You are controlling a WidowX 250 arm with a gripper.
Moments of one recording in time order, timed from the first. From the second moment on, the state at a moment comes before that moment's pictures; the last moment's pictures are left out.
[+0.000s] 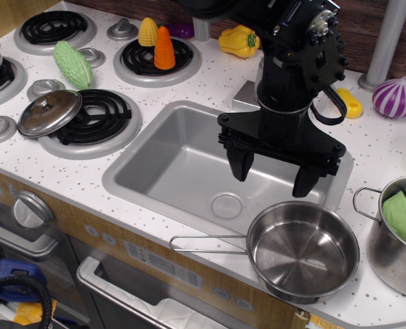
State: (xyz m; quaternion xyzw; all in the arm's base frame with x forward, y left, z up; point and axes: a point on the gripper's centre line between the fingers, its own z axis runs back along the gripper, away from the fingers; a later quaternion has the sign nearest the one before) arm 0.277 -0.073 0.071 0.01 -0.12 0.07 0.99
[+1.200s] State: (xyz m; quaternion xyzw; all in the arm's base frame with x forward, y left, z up) arm 0.258 -0.063 0.017 -0.01 -0.09 -0.08 0.99
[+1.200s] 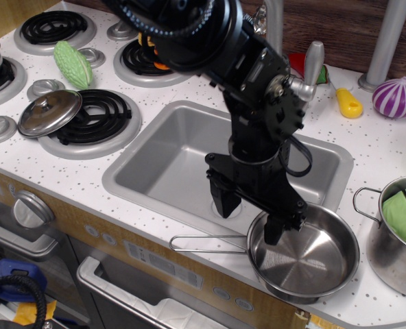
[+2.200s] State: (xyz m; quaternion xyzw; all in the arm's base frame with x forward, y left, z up) arm 0.268 -0.060 0.006 -0.01 -0.10 -0.07 0.99
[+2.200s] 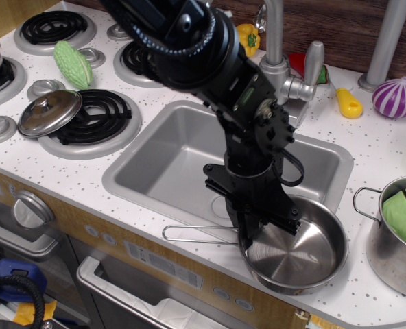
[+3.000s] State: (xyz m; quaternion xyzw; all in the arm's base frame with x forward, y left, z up) arm 0.333 0.043 0.012 -0.02 -0.11 -0.19 0.98
